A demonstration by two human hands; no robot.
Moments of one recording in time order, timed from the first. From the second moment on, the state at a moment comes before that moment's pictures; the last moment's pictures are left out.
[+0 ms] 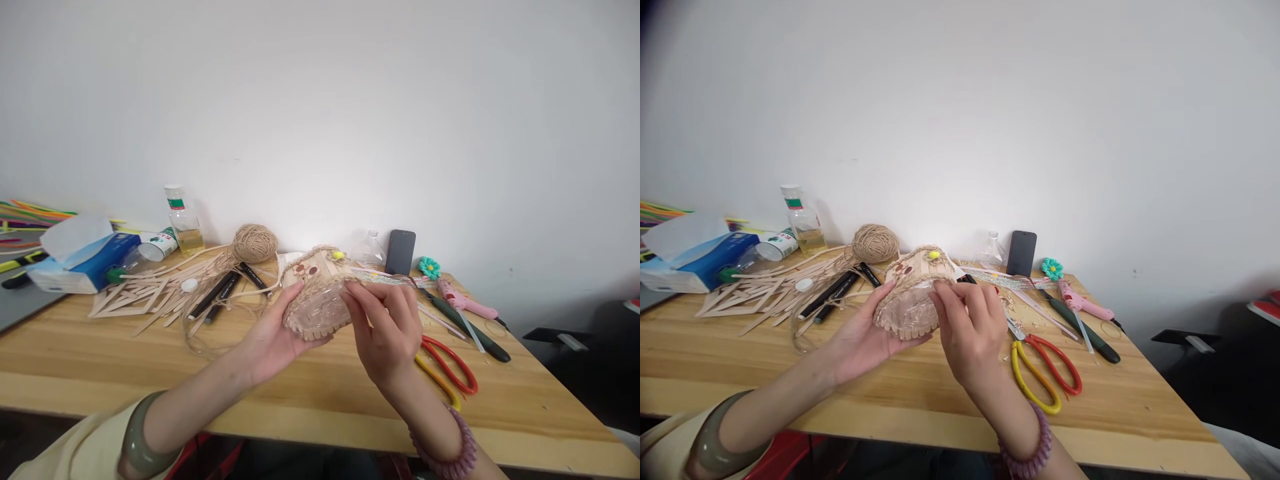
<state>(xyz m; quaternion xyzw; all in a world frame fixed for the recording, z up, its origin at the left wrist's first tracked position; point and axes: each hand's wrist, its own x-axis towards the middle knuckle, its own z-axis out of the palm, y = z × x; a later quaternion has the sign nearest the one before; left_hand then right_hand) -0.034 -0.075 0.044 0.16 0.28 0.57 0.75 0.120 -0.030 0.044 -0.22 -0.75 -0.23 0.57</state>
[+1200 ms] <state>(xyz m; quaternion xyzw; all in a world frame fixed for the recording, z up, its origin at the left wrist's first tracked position) -0.074 0.016 0.022 0.40 0.34 0.63 0.57 0.153 0.069 0.062 -0.37 -0.69 0.31 0.54</state>
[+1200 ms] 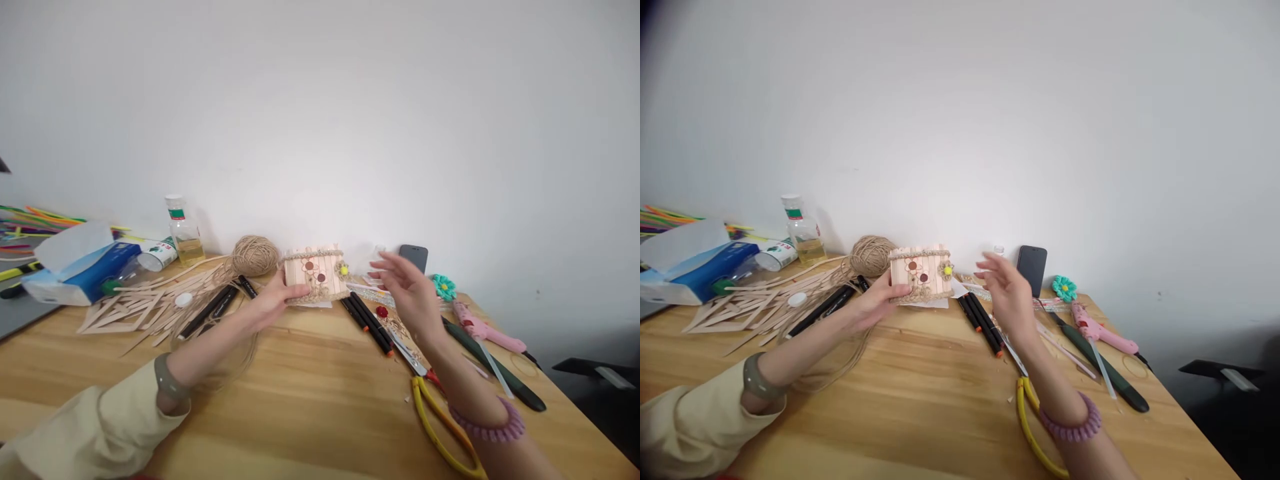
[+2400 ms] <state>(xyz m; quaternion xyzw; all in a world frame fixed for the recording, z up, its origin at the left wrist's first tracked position) -0.080 0.055 0.000 0.37 0.46 0.62 0.52 0.136 0.084 0.025 -0.30 -0.73 0.58 0.20</state>
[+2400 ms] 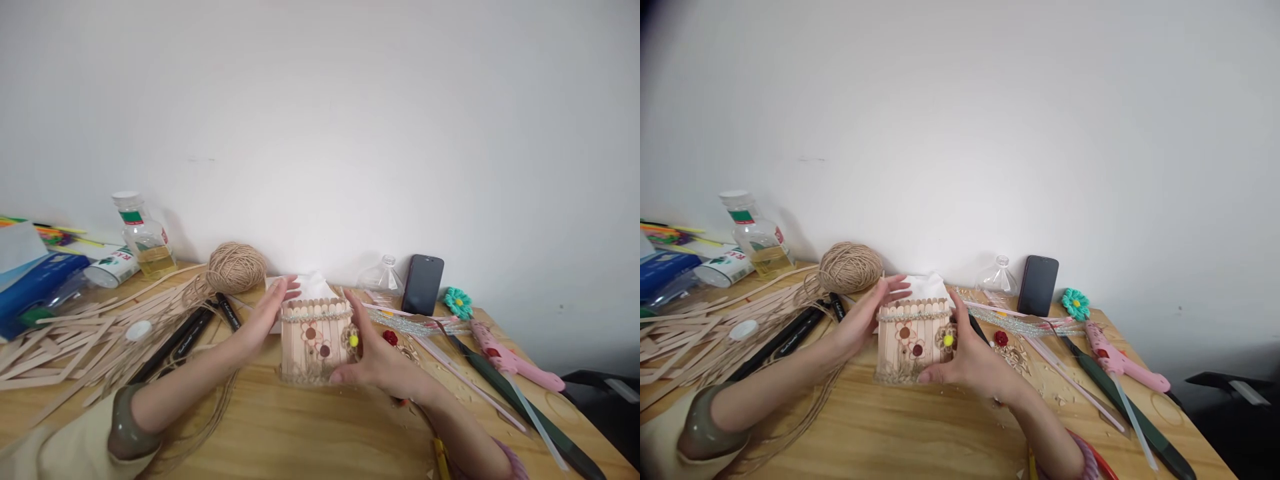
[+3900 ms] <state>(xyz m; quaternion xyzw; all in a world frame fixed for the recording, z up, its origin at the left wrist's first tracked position) -0.087 0.050 0.025 0.45 0.48 0.63 0.42 0.137 0.090 0.014 -0.31 -0.76 0.55 0.13</state>
